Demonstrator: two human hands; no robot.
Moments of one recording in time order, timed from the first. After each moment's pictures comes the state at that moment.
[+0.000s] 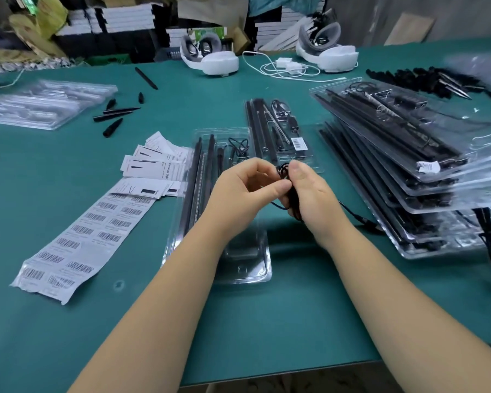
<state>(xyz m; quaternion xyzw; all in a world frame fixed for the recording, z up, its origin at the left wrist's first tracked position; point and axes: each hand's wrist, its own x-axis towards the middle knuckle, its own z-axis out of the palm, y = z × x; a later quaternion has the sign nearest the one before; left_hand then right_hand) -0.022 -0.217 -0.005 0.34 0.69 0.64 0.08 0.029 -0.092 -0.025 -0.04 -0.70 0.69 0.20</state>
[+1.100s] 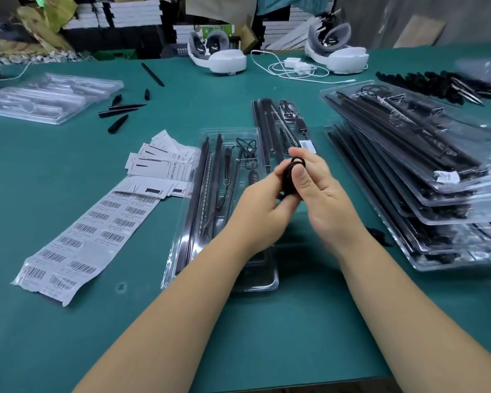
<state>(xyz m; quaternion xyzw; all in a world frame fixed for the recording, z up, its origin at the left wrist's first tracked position) -0.016 -0.203 -0.017 0.39 0.75 0.53 0.01 0.031 -0.095 -0.016 0.01 -0.71 0.66 0.23</state>
